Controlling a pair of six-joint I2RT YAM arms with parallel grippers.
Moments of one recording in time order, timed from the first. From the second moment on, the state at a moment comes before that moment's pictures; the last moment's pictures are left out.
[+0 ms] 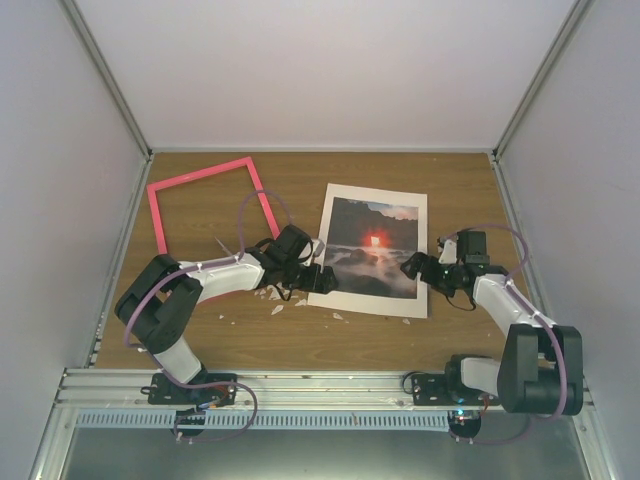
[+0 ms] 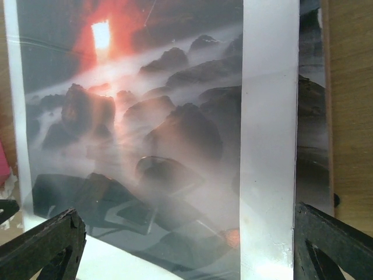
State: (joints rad) left arm -0.69 1.65 0.88 -0.20 0.35 -0.53; right arm -0.04 1.23 0.57 -0.40 -0.46 0.35
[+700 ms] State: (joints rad) left arm -0.70 1.66 0.89 -0.19 0.35 -0.54; right arm -0.04 1.25 0.55 -0.30 -0.60 0.37
